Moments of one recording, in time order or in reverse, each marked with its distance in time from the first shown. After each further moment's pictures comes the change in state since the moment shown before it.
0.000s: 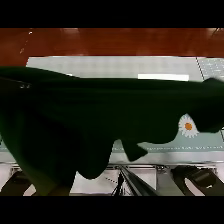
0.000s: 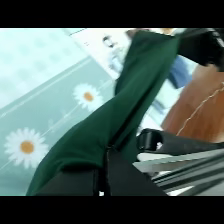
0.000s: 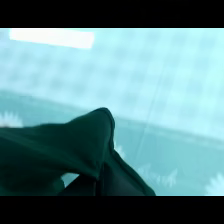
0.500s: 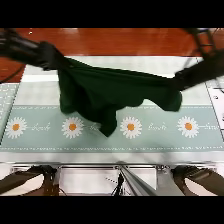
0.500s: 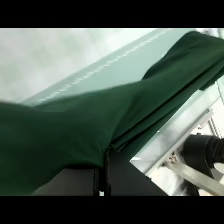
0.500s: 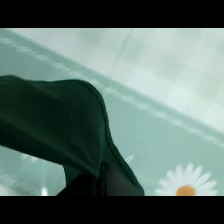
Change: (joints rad) left arm 0.000 -0.515 0.000 0.188 0.071 0.138; right arm -0.031 -0.548 -0.045 -0.122 -0.109 -0.271
